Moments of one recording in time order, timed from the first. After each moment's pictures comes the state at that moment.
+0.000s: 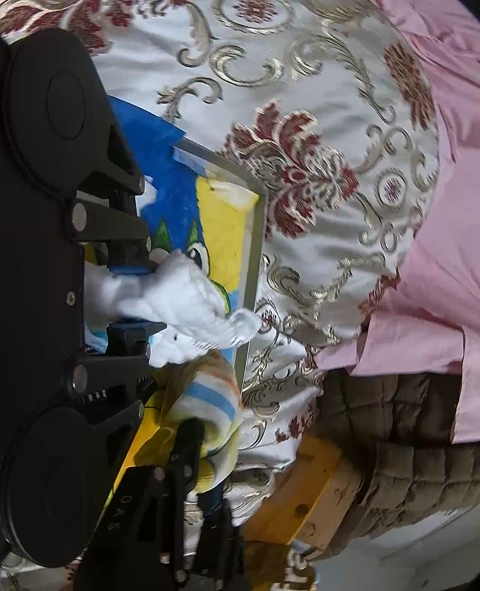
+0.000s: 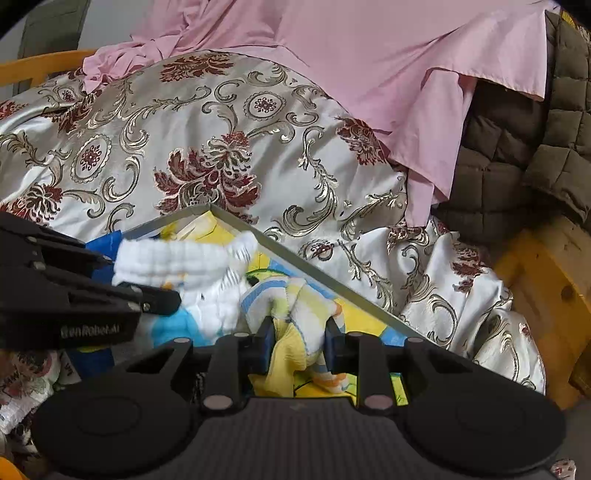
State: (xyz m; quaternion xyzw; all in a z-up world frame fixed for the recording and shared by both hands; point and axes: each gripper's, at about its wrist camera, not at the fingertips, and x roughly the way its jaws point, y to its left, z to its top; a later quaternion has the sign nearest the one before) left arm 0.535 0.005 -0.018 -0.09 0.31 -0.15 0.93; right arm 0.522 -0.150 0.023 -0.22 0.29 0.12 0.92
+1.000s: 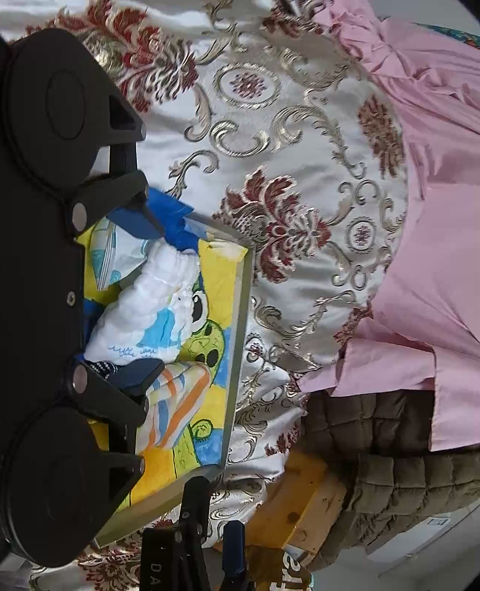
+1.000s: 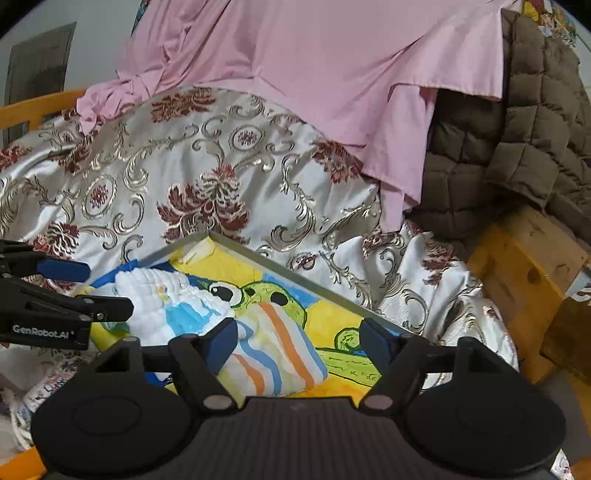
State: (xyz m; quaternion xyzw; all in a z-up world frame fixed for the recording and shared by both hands) left arm 0.471 0.032 0.016 -0.06 0.28 -0.10 0.95; right arm 0.471 -0.172 0.068 -0.17 0.27 0.11 0.94
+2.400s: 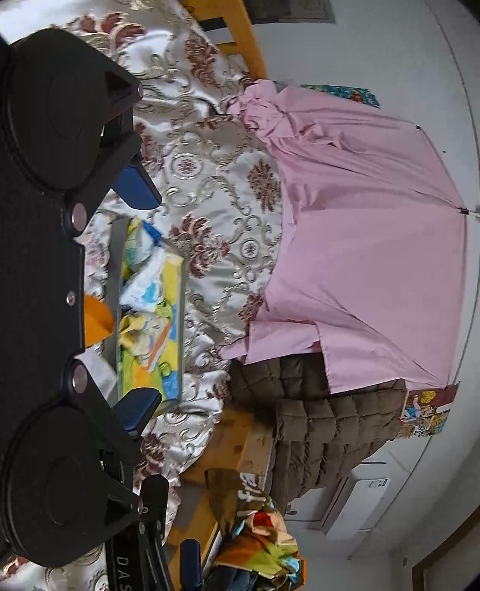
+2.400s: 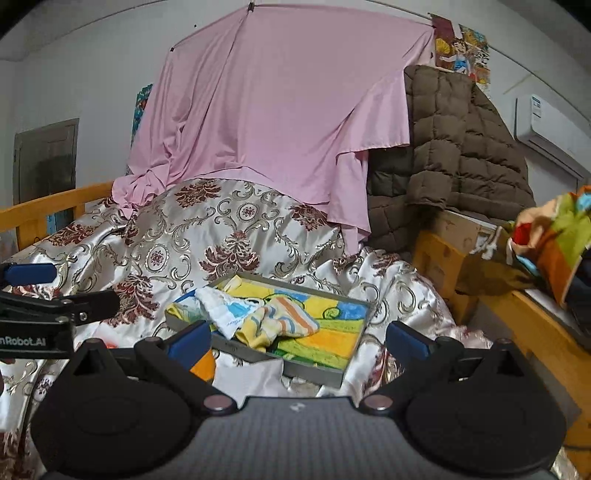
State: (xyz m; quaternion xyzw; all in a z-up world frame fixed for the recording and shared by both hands) left arm 0.185 -0.029 0.097 -0.02 0.14 -0.04 0.99; right arm 0.206 -0.250 0.117 -0.07 0.17 0.10 0.98
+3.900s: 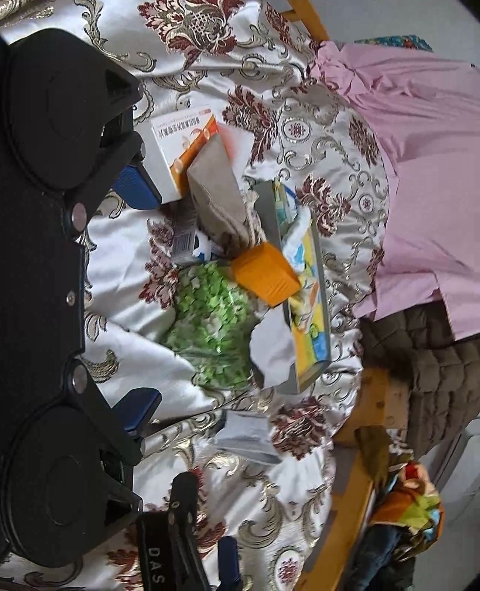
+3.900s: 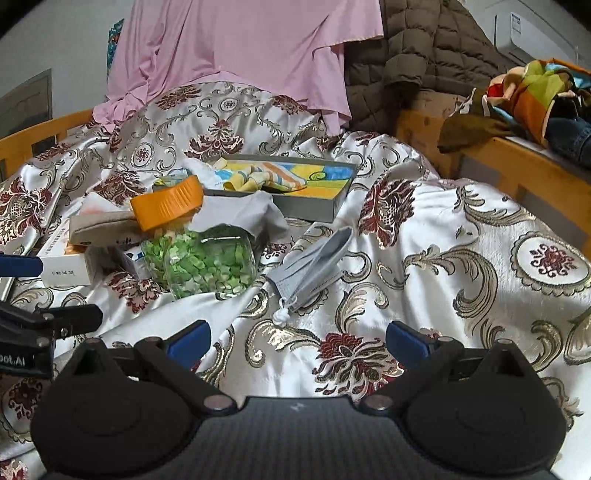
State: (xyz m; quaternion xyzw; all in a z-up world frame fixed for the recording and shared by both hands) left arm 0.136 -0.054 -0.010 0.05 0.29 -0.09 0.95; right arm 0.150 -0.274 -0.004 -0.05 0.30 0.07 0.95
